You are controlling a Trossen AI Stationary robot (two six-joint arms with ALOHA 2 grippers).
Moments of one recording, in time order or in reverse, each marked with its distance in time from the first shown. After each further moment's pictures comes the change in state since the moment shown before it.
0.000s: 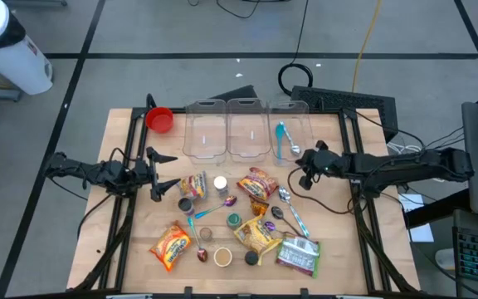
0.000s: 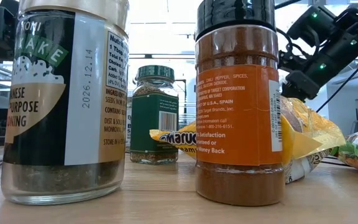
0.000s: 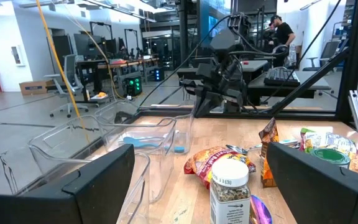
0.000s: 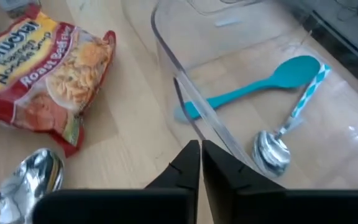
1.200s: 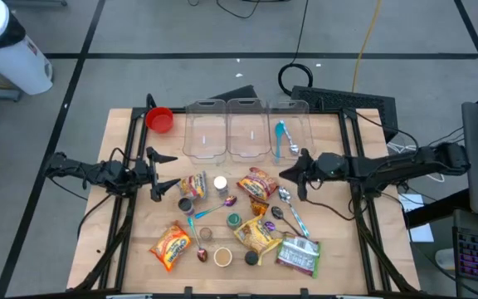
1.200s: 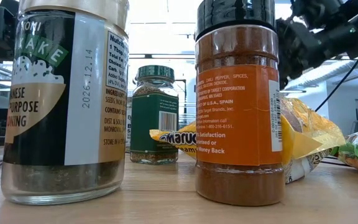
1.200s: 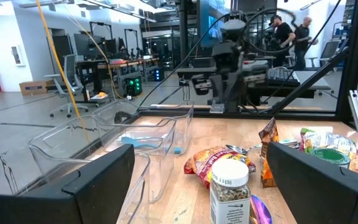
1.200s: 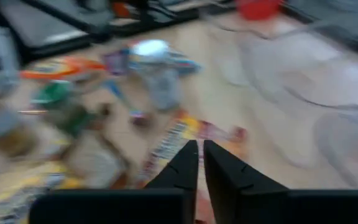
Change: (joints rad) left arm 0.000 0.000 0.000 0.000 0.000 0.000; right arm 0.130 0.055 0.000 0.418 -0.274 0.078
